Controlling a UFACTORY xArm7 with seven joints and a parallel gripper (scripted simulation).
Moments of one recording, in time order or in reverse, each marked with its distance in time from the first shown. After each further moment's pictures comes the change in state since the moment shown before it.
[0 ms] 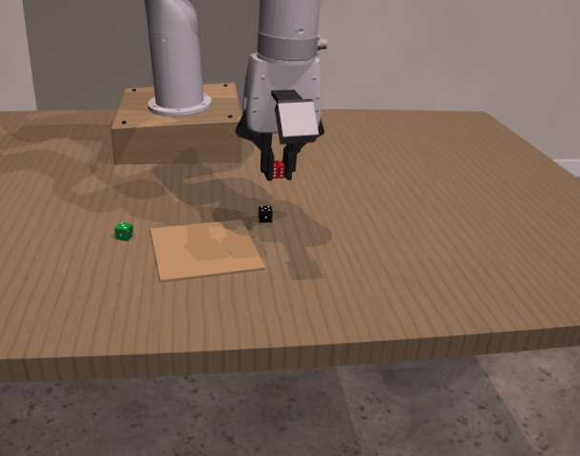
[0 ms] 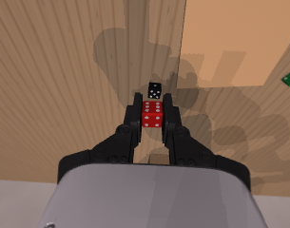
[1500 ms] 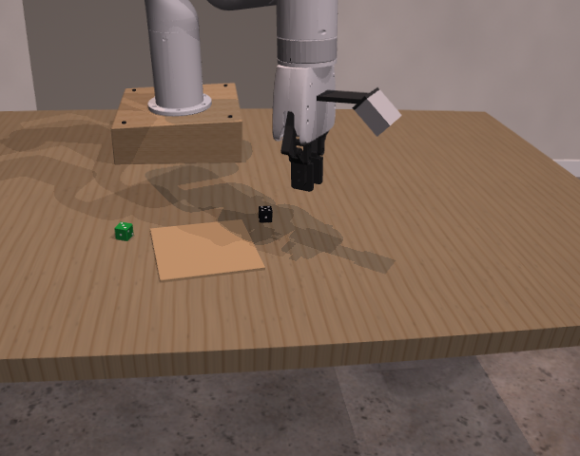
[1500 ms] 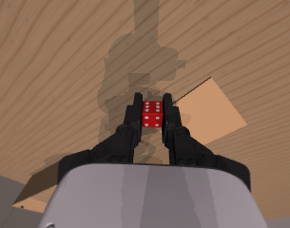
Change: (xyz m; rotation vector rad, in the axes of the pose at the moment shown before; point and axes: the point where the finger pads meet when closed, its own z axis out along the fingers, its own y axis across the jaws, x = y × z) arm 0.033 -0.033 -0.001 0.032 0.107 -0.836
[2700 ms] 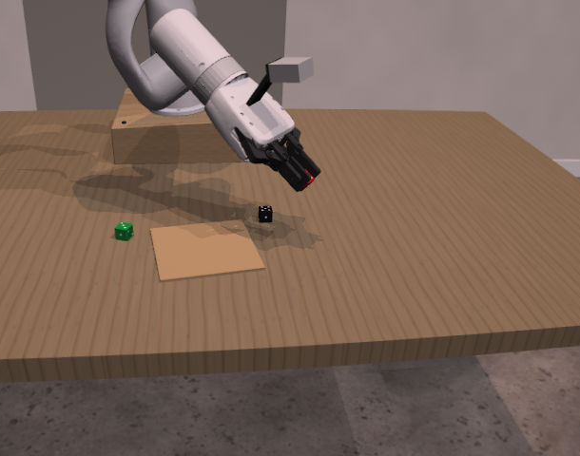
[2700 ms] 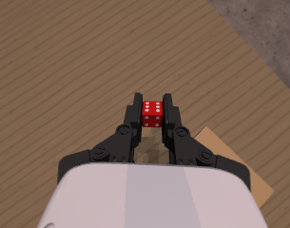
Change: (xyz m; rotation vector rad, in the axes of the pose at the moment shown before) arm -0.012 0.000 0.001 0.001 0.851 0.012
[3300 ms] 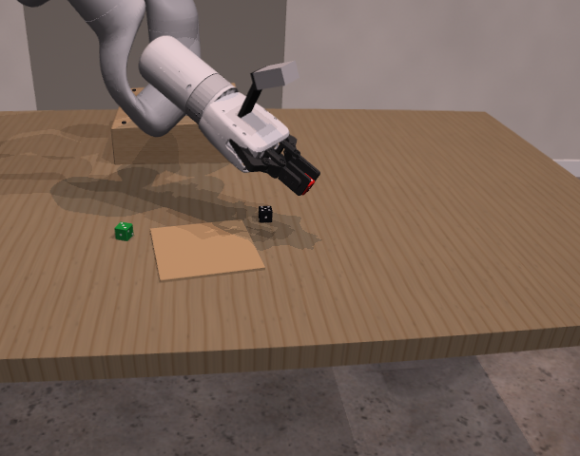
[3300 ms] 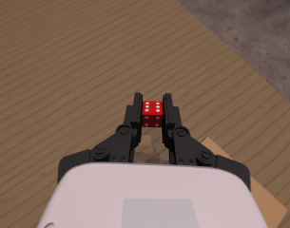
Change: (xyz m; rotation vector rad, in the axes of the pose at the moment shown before) arm -0.005 0.001 0.004 0.007 0.157 -0.010
